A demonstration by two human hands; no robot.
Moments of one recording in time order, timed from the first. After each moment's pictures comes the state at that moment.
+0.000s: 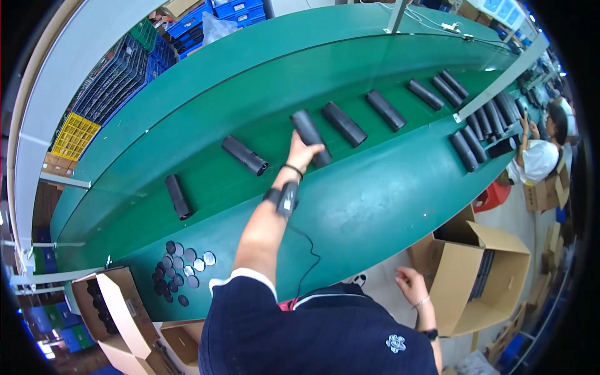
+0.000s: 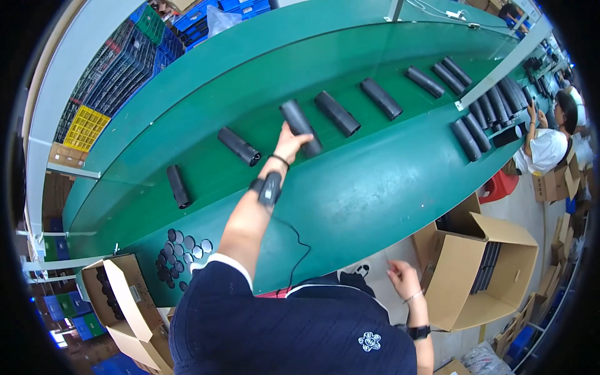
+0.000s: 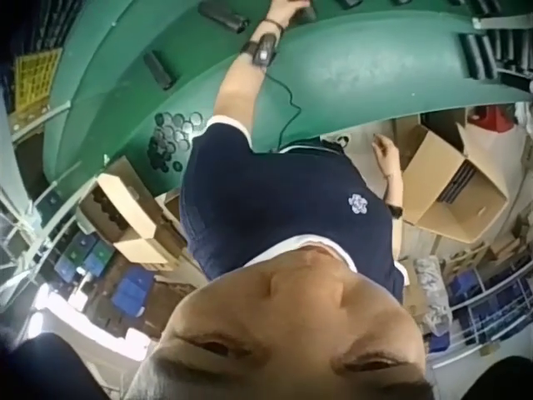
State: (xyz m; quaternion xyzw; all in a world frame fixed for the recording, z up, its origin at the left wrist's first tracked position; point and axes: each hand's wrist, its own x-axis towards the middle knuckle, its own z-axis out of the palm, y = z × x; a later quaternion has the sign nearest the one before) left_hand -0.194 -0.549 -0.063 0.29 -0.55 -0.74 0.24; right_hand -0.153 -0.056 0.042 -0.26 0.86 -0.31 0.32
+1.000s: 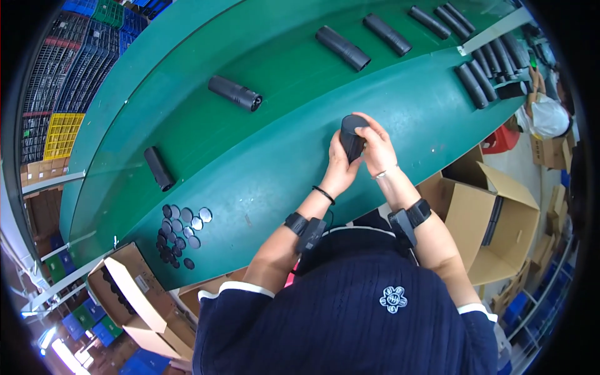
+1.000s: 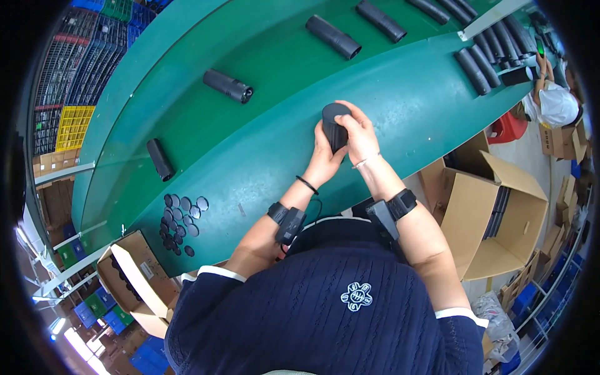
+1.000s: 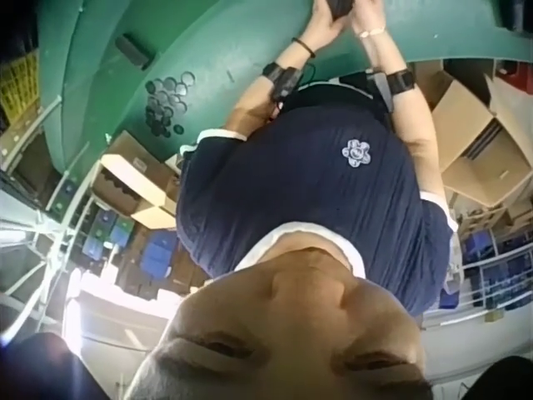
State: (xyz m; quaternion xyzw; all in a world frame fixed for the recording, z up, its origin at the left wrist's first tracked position) left_hand -0.102 -0.347 -0.045 0.23 -0.75 -0.59 0.16; right_hand -0.203 -0.291 0.023 -0.02 0.54 -0.75 0.38
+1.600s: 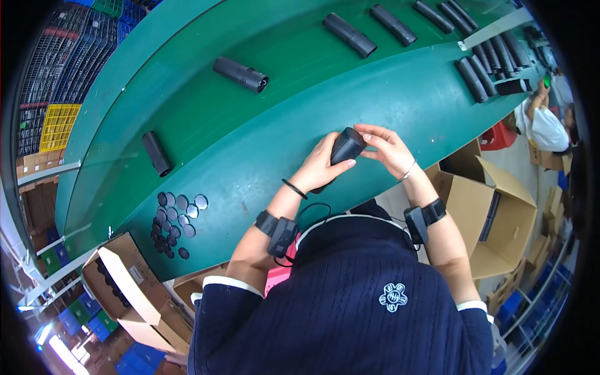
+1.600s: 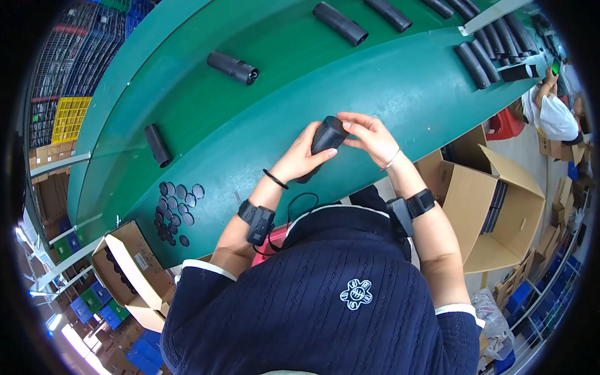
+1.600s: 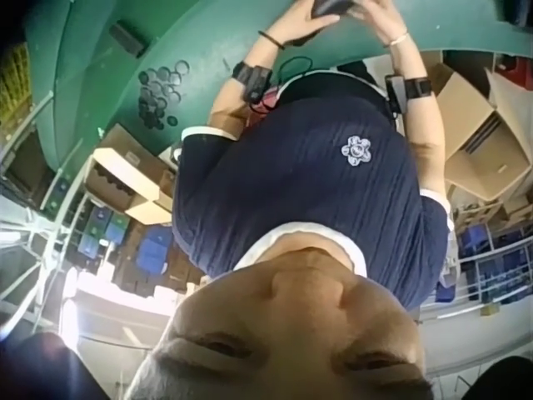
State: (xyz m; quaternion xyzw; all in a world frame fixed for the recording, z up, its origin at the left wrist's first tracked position) left_hand -0.053 -0.379 -0.003 0.16 -0.72 -0.67 0.04; right_hand -0.208 -0.239 0.038 -0.10 0.58 -0.59 0.55
